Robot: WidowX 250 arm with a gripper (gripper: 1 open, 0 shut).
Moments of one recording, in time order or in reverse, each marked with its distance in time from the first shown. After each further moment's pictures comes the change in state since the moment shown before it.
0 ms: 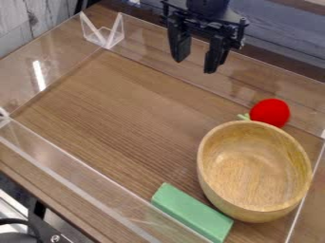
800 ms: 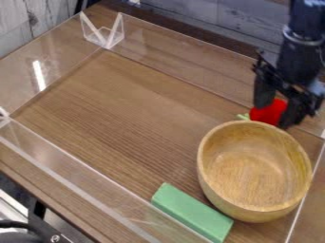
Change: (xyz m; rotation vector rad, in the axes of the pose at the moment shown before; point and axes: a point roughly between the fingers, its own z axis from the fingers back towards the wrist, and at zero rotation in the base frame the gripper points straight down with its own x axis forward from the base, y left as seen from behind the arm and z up) arm 0.030 -0.119 -0.060 0.020 0.035 -0.541
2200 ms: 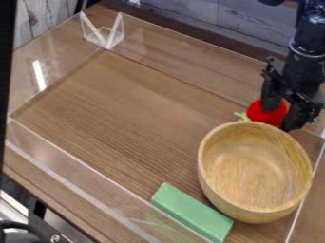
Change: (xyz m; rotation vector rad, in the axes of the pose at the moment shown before) arm 0.017 0.037 -0.018 0.034 -0.028 -0.016
